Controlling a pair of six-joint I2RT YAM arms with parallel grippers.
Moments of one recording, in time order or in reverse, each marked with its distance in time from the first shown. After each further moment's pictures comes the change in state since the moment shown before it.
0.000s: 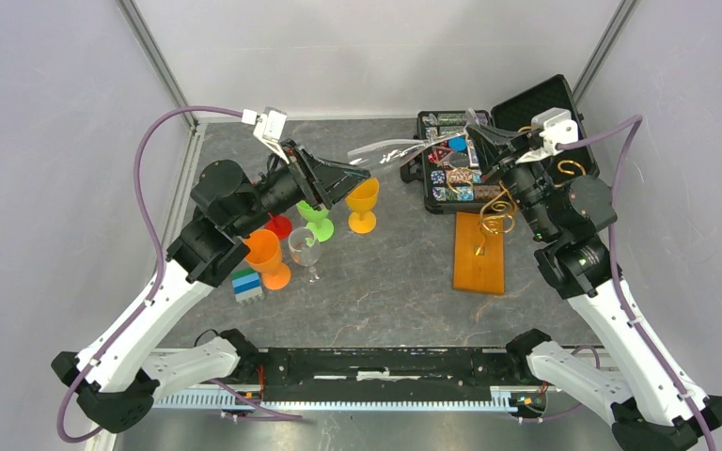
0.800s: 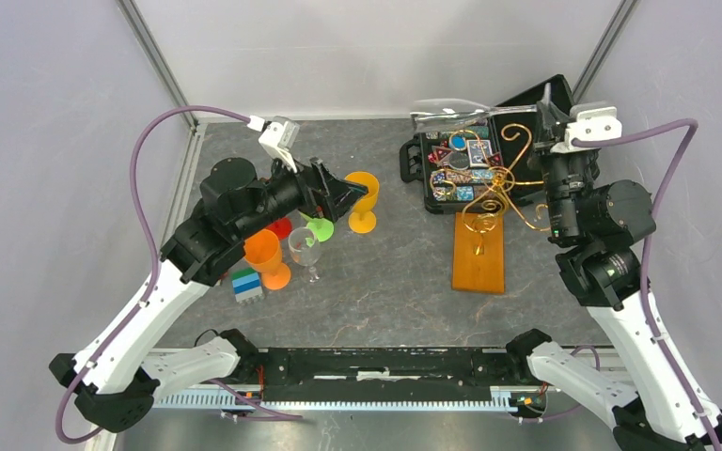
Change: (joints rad) left arm 0.000 -0.001 0.048 -0.304 -0.123 0.214; right arm 0.000 -0.021 0.140 -0.068 0.443 -0.389
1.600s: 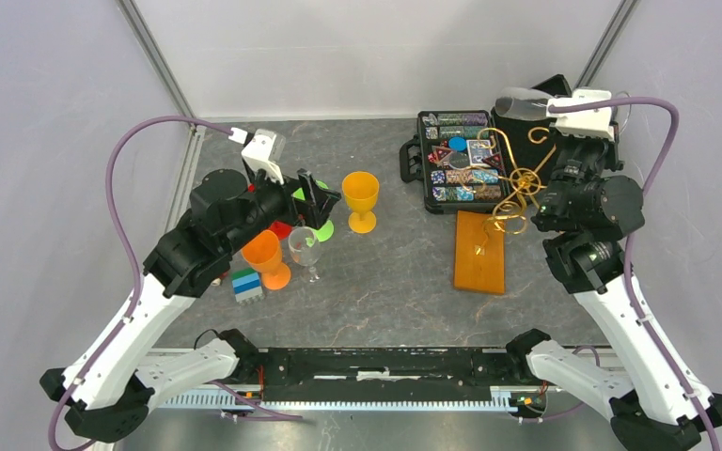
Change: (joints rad) left arm 0.000 -0.074 0.000 -0.163 -0.217 0.124; right arm 0.000 0.058 -0.023 0.228 0.455 -0.446
